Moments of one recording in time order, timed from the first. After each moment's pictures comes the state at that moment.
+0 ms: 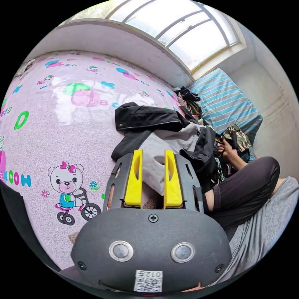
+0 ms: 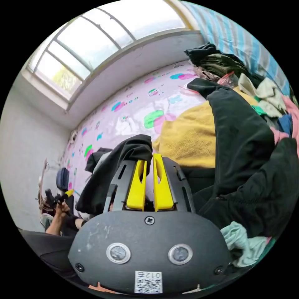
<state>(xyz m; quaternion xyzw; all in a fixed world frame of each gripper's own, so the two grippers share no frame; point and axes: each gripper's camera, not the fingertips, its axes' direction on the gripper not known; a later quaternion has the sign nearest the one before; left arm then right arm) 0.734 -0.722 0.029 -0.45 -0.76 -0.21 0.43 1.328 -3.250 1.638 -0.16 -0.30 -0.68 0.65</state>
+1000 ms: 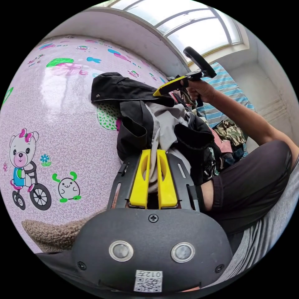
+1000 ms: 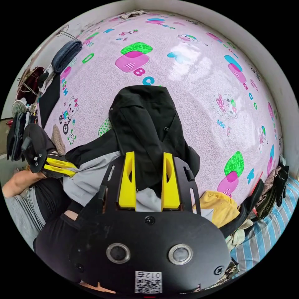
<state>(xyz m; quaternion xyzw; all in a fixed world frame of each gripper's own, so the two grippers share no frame) 0.757 -0.648 -0.004 -0.44 -0.74 -0.27 0.44 1.365 -2.849 1.414 -0.15 -0.05 -0.96 0.24</state>
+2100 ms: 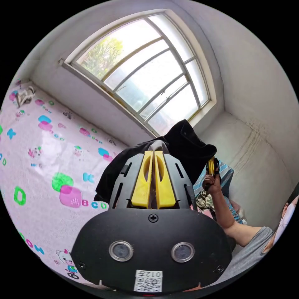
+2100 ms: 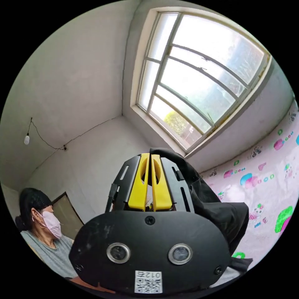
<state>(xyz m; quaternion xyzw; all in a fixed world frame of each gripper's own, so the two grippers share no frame) 0.716 -0.992 0.181 -0.28 -0.74 -0.02 0.62 1.470 -3.171 1.075 -0.24 -0.79 -0.46 0.32</state>
